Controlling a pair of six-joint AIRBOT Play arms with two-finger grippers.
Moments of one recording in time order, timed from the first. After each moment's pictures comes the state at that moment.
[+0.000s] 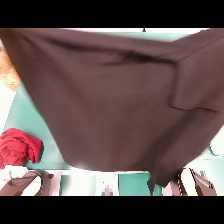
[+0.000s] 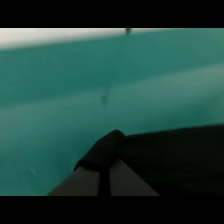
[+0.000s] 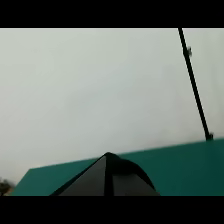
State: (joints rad) left arm 0.10 -0.93 1.52 0.99 -1.19 -1.26; right arm -0.62 -0.67 1.04 -0.20 0.87 0.85
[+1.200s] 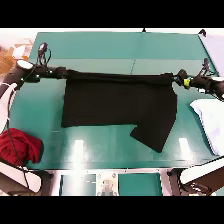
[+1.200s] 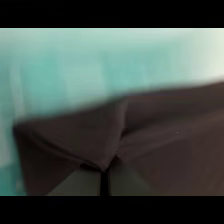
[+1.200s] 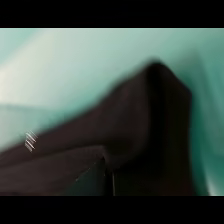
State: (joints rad) left arm 0.10 -1.76 1.45 0.73 -0.83 -0.94; right arm -0.42 -1.78 1.34 -0.52 0.83 1.01
